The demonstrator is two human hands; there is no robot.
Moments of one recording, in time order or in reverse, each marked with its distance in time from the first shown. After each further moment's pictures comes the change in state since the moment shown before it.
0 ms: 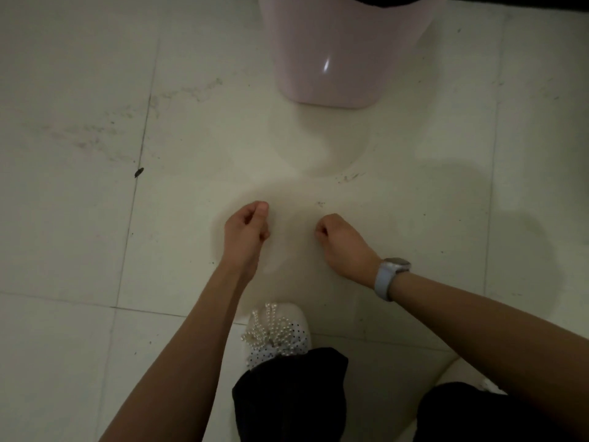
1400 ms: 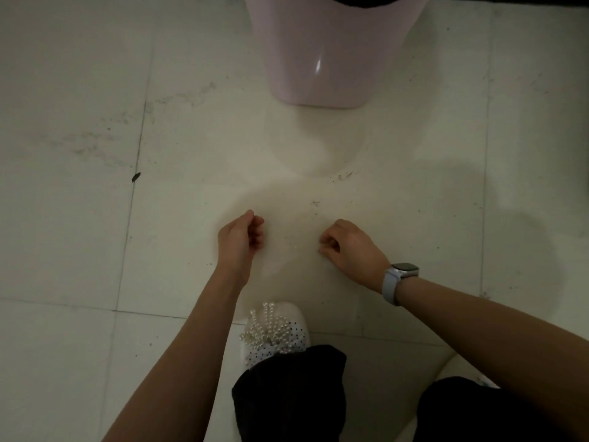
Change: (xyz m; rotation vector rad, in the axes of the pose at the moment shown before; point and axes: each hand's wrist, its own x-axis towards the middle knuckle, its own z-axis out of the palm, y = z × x) left_hand -0.002 -0.002 -0.003 -0.078 0.097 -0.169; right_hand -0.016 0.025 0.003 -0.006 0.082 -0.071
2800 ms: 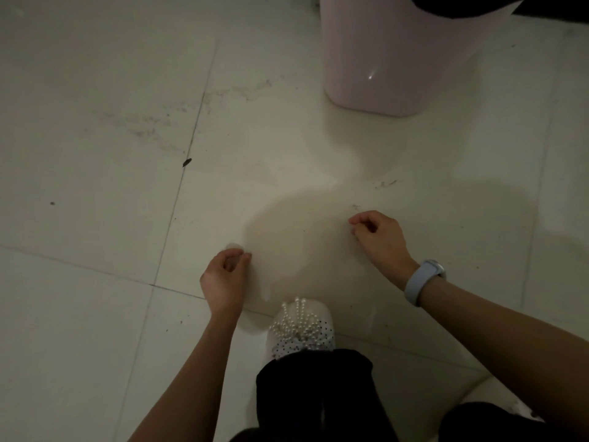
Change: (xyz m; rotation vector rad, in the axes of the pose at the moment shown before) left_hand -0.022 -0.039 -0.090 0.607 0.464 0.272; right_hand 0.020 -0.037 -0.005 0.504 0.199 0.331
